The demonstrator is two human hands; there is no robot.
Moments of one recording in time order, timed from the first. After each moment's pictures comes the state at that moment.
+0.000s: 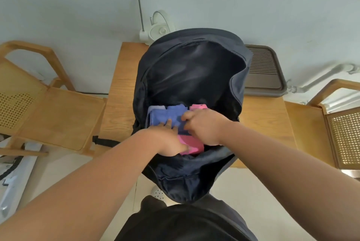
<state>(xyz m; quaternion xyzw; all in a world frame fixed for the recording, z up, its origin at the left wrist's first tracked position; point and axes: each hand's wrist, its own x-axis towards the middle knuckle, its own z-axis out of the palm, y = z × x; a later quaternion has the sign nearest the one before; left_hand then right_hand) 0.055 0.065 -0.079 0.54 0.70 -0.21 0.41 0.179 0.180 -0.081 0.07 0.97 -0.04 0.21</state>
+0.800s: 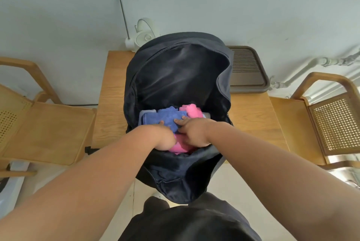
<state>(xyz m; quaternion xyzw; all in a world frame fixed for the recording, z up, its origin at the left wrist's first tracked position) 0.060 0.082 -0.071 0.56 0.70 -0.21 0.40 0.178 0.173 -0.104 0.19 0.91 -0.13 0.35</state>
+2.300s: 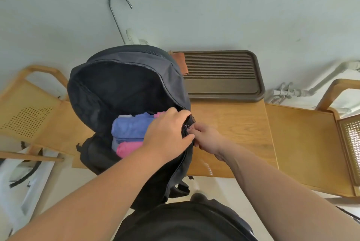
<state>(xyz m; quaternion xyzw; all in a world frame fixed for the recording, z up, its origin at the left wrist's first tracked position) 0.206 0.139 -0.047 0.58 0.80 0.14 0.08 0.326 0.243 -0.103 0.40 0.67 -0.62 0.03</state>
